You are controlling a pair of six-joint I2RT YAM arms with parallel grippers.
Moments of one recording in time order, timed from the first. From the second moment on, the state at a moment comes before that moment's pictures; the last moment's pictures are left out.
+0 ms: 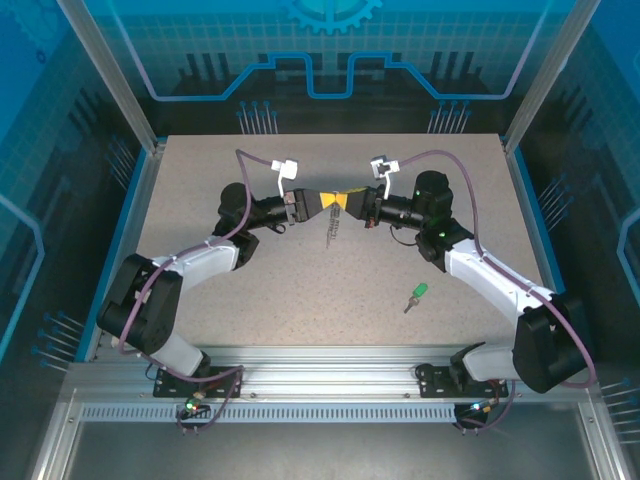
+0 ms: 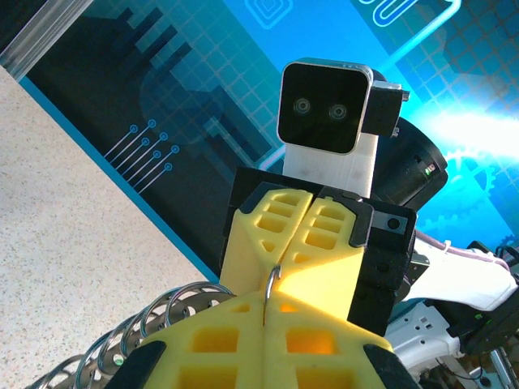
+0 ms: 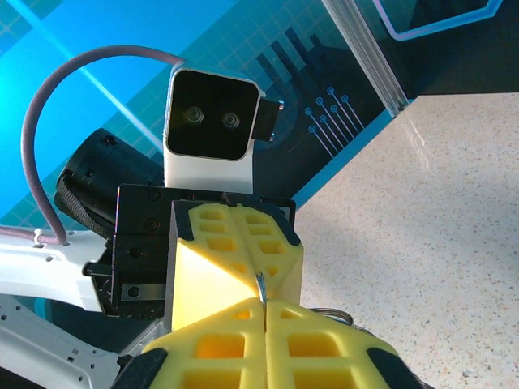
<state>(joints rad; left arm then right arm) -0.39 1.57 0.84 0.99 0.92 -1.06 0.42 1.34 0.91 0.35 -0.76 0.59</state>
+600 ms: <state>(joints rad) -0.40 1.54 0.80 1.02 0.91 -1.00 0.32 0.98 0.91 -0.28 -0.39 0.58</state>
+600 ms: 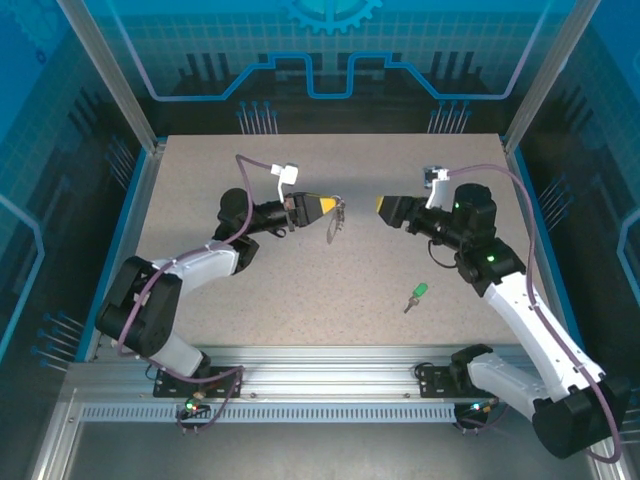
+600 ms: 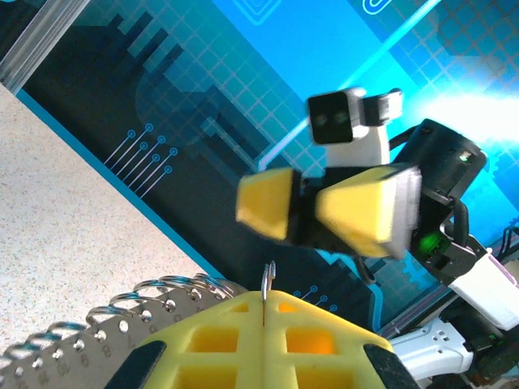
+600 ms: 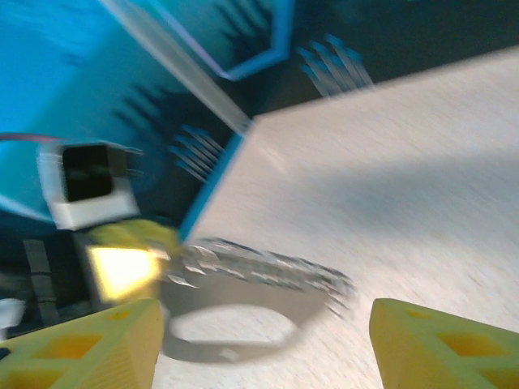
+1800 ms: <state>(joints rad) -0.41 1.38 0.77 0.80 0.91 -0.85 0.53 1.26 0.69 -0.79 0.23 0.93</state>
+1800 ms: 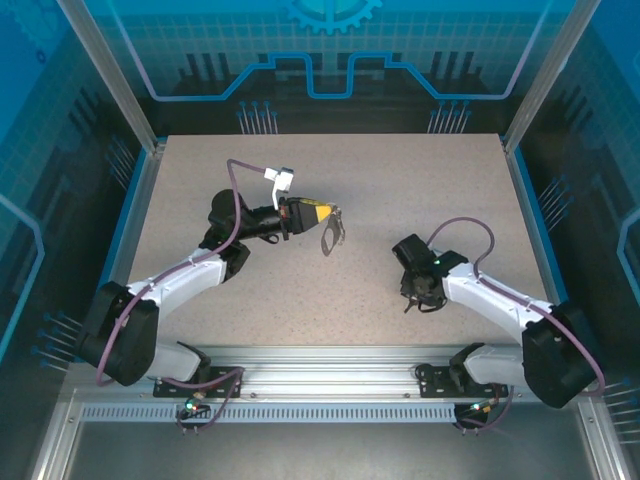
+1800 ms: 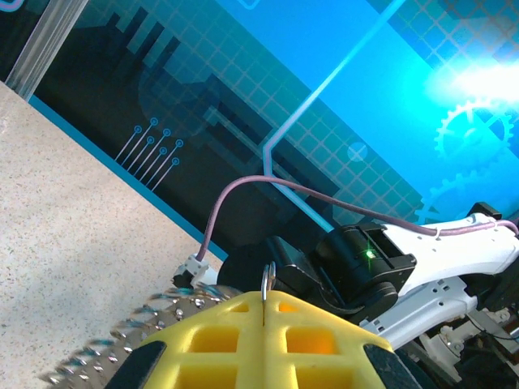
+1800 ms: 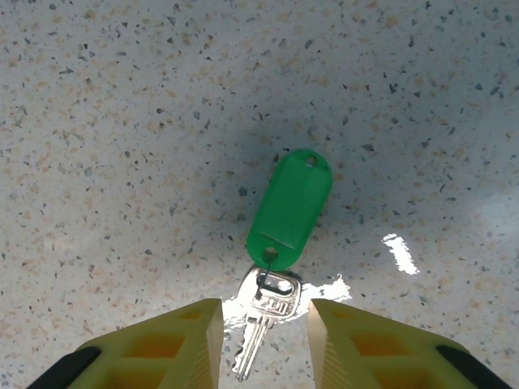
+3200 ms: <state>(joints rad) -0.41 1.38 0.76 0.80 0.91 -0.85 0.49 1.38 0.68 -0.70 0.23 0.94</state>
